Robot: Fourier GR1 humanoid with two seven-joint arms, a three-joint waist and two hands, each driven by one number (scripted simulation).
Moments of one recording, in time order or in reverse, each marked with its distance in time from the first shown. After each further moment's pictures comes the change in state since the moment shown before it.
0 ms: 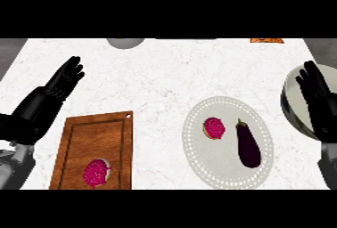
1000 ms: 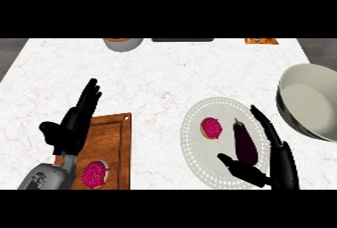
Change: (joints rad) left arm 0.092 -0.263 -0.041 0.148 -0.129 0.214 -0.068; right arm 0.273 0.158 0.347 -0.221 0.530 -0.361 -0.056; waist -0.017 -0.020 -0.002
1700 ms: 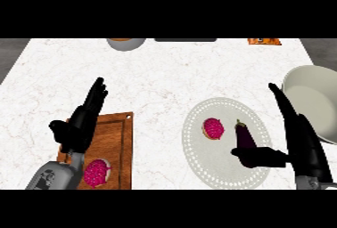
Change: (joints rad) left arm -0.019 -0.052 0.005 0.019 -0.043 -0.012 0.003; right arm -0.199 -0.108 -0.070 -0.187 0.173 0.325 0.734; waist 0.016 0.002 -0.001
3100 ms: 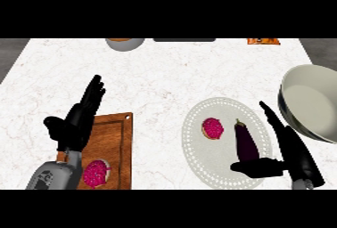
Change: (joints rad) left arm 0.013 -0.091 0.119 -0.040 -0.108 -0.104 0.070; right arm 0.125 0.177 -0.135 0.066 -0.092 0.246 -0.072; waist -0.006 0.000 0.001
